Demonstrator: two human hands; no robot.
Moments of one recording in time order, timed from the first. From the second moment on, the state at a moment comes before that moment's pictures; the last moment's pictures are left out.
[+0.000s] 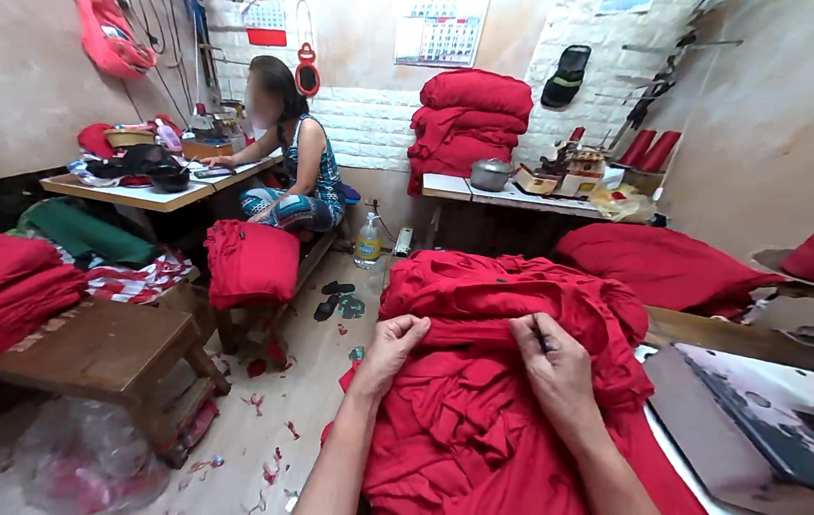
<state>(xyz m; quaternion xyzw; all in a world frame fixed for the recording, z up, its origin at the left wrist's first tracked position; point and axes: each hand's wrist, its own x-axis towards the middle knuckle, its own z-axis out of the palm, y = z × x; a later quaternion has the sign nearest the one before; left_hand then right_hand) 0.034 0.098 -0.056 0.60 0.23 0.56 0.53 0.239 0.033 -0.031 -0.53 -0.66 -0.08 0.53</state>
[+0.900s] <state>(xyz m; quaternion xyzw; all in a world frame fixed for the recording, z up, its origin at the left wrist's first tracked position) 0.047 0.077 -0.044 0.74 0.33 0.53 0.24 0.213 0.027 -0.019 -0.47 -0.73 -0.20 0.45</state>
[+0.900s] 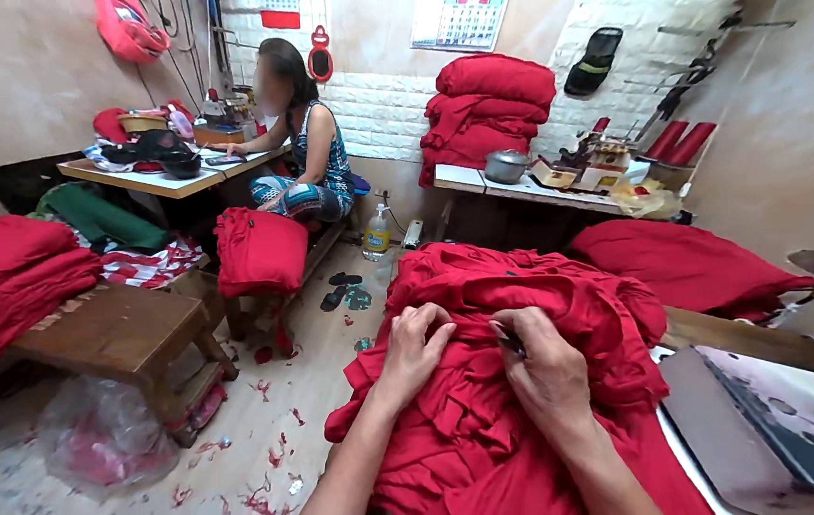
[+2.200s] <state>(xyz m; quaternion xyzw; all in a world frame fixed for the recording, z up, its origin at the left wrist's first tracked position) 0.036 0.087 -0.071 0.64 0.25 0.57 0.46 0.237 0.063 -0.022 -0.45 -0.85 -0.06 0.29</state>
